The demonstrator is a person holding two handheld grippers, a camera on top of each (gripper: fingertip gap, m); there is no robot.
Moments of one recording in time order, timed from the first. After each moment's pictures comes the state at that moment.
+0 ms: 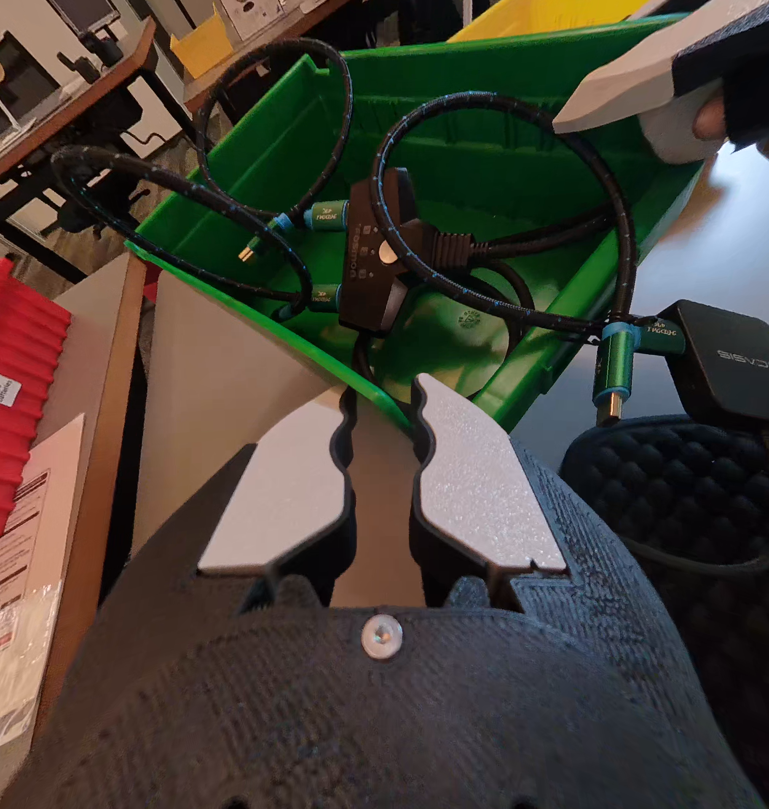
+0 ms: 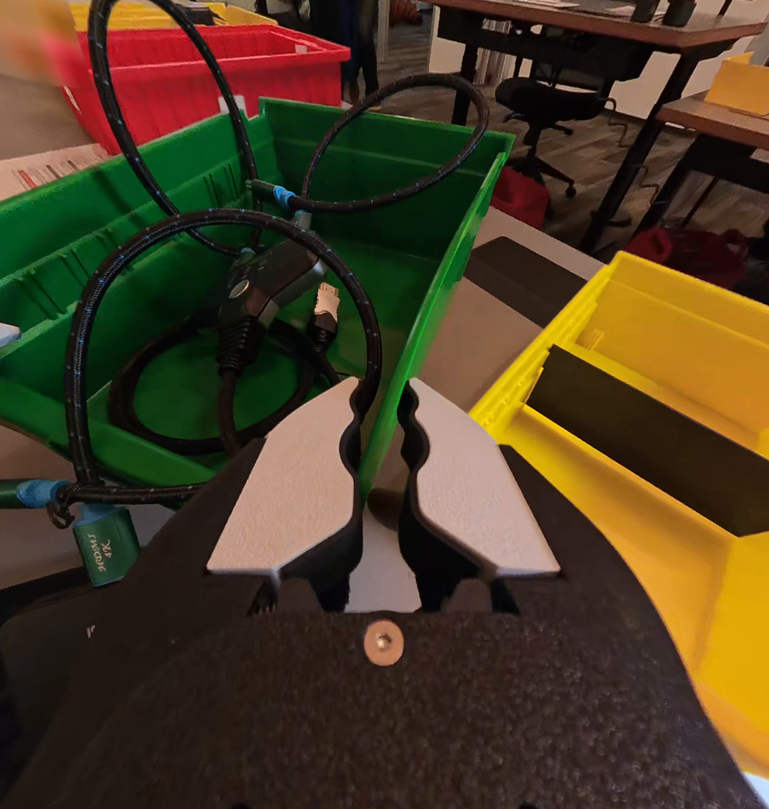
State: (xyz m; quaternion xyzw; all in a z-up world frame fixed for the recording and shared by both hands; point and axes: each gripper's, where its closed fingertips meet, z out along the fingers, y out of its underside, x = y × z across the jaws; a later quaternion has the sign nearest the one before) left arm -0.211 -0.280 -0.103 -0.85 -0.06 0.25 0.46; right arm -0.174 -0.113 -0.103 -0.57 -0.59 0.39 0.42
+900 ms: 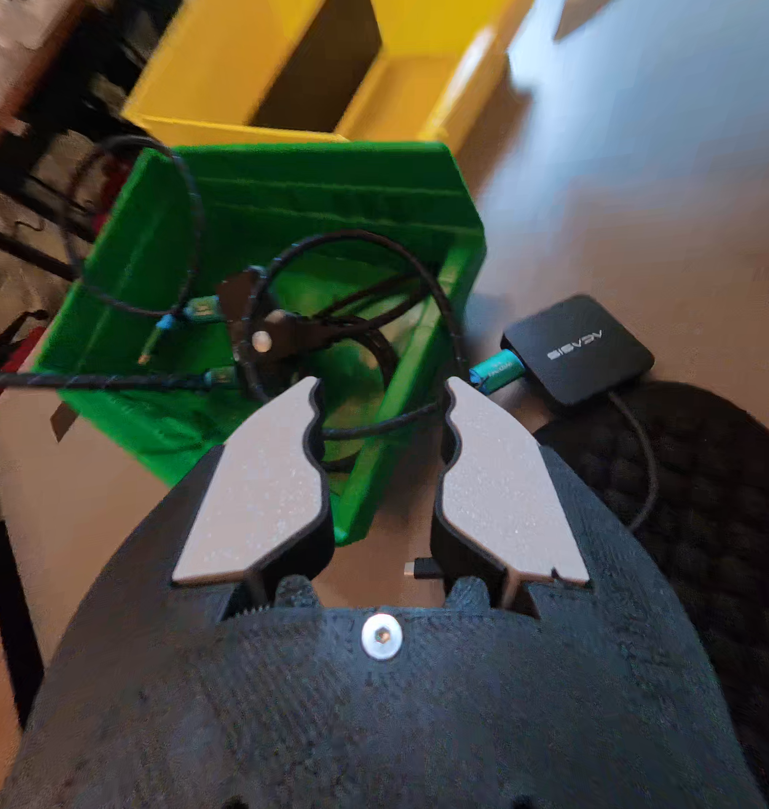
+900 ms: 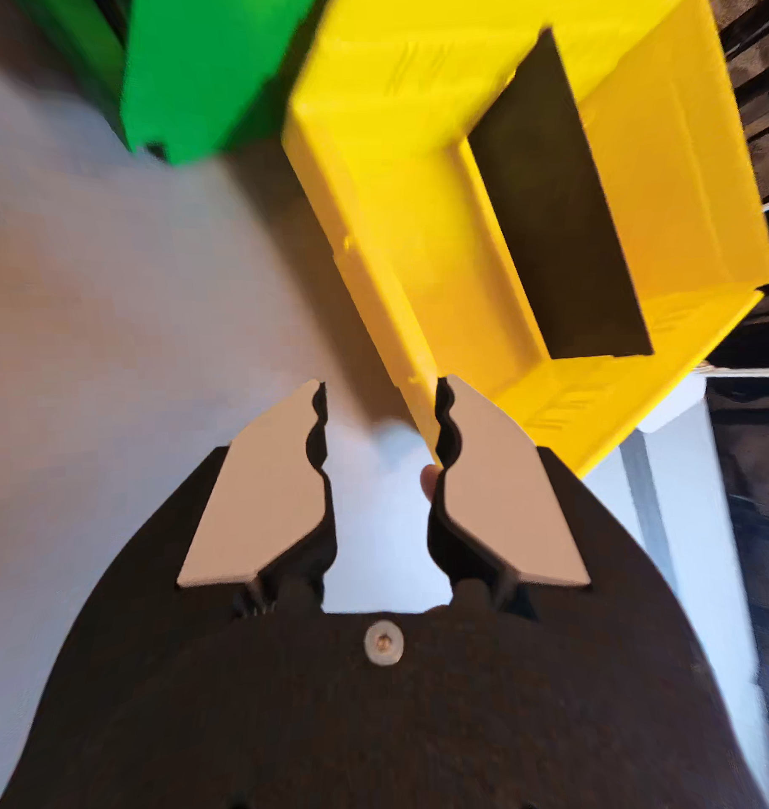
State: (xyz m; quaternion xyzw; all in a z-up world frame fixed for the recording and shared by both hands) left arm -0.166 -0.192 -0.158 -0.89 0.15 0.15 0.40; right arm -0.057 0.026 -0.189 -0.47 -0.80 0.12 0.35
